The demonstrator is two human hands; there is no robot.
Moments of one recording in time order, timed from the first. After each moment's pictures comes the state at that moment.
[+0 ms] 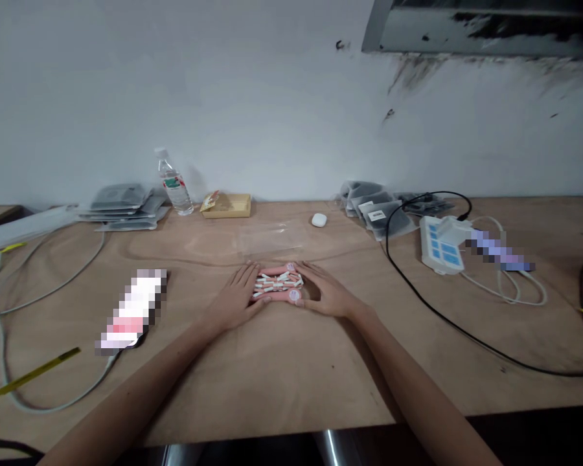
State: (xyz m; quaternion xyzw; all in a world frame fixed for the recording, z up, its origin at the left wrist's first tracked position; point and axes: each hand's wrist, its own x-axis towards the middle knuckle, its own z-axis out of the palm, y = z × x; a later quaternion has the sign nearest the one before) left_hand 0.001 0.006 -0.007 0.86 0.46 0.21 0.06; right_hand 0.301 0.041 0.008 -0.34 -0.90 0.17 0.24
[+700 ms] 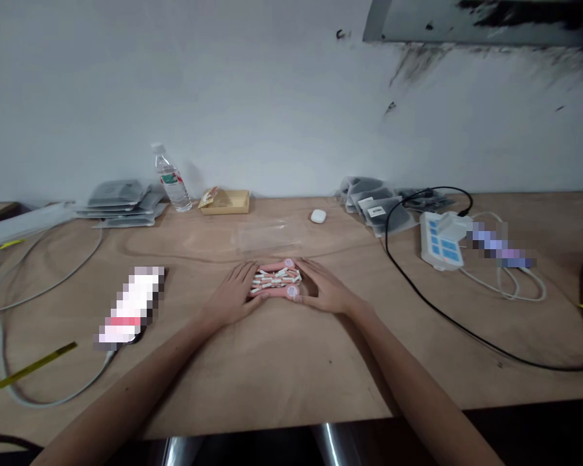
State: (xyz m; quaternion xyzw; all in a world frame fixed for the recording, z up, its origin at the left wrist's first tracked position) left_hand 0.002 0.006 -0.003 0.86 0.45 0.22 0.07; right_hand 0.297 0.041 0.013 -0.33 -0.90 0.17 0.24
